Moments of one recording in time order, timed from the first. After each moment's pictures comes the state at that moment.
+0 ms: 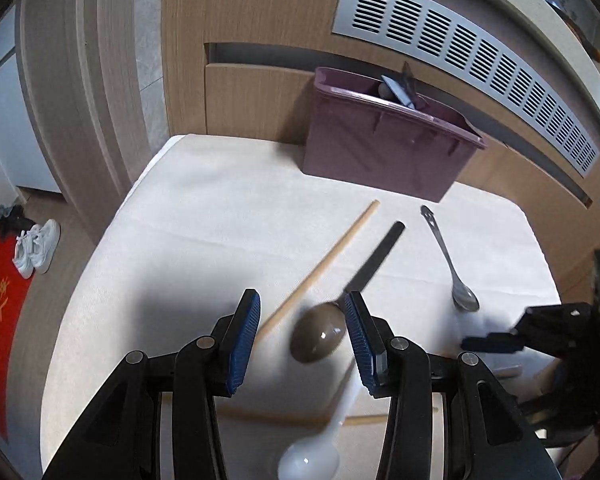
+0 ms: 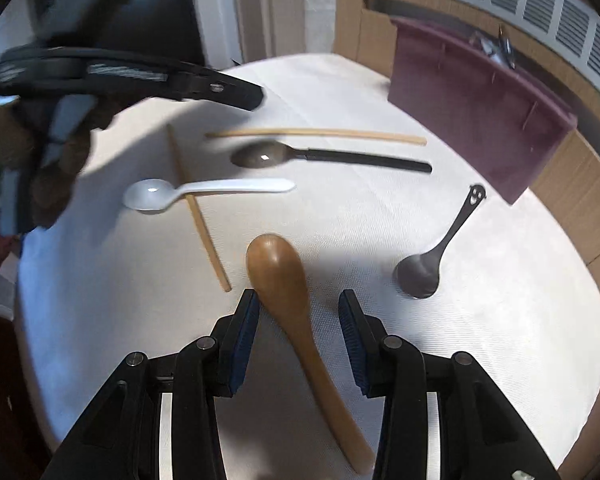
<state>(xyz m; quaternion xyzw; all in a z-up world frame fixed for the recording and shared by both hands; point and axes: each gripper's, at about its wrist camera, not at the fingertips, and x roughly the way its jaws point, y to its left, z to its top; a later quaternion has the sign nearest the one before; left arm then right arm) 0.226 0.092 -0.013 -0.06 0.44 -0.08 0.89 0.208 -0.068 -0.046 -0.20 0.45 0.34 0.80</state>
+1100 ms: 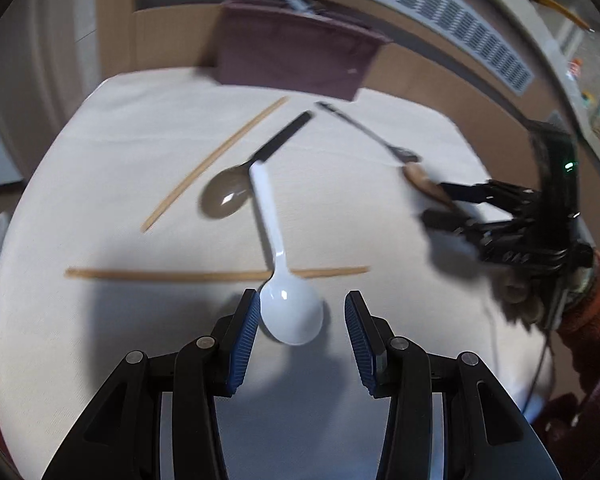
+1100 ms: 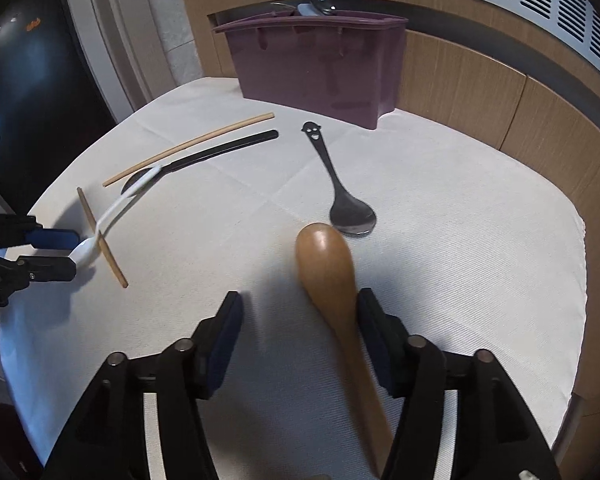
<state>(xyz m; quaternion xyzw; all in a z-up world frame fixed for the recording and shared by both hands) 0.164 0.062 -0.024 -0.04 0.51 -0.21 0.83 0.205 -0.148 -0.055 -0.08 0.45 0.21 0.86</state>
